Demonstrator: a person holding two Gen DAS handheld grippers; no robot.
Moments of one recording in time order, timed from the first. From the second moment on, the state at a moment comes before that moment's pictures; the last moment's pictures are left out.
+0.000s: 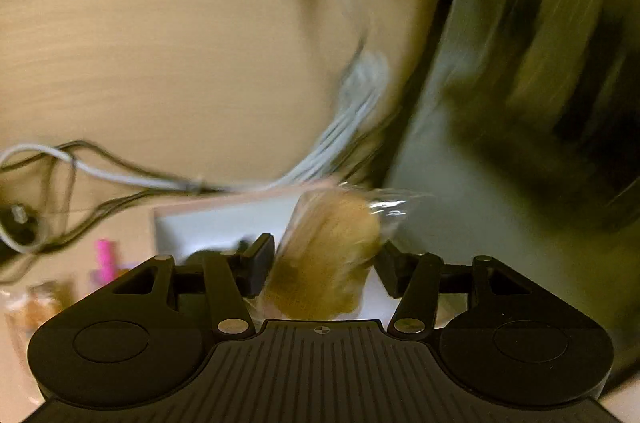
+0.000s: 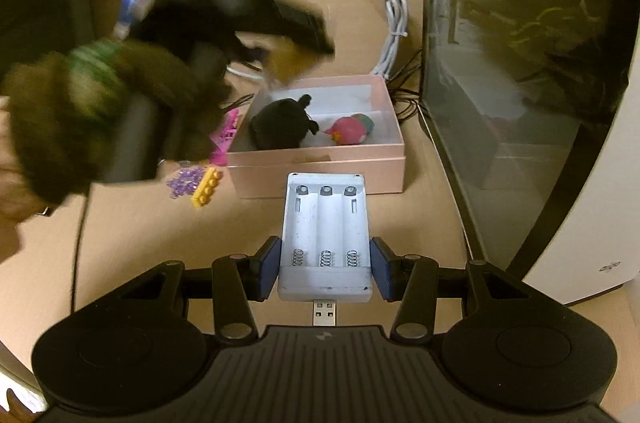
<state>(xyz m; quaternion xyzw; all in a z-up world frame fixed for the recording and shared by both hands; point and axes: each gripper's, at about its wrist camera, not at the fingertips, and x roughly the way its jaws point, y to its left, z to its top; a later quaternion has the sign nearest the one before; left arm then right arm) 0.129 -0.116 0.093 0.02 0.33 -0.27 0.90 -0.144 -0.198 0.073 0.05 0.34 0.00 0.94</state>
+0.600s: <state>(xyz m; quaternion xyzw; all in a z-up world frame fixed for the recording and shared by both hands) 0.030 0.067 0.070 -0.10 0.39 -0.15 0.90 0.005 -0.223 0.107 0.07 0.30 0.00 0.95</state>
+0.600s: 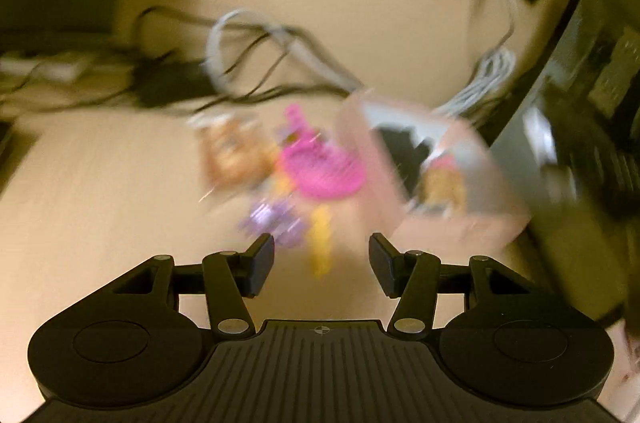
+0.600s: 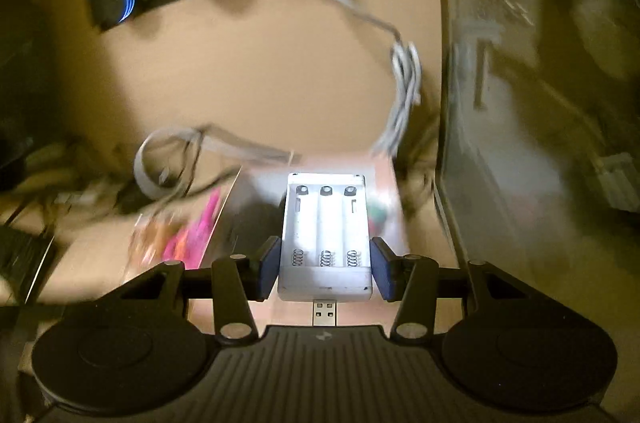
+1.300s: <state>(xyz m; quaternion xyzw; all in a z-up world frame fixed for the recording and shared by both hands) 0.109 0.044 0.061 -0.04 0.37 -0.10 0.92 -0.050 -0.182 0.066 0.01 0.36 -0.02 0.93</state>
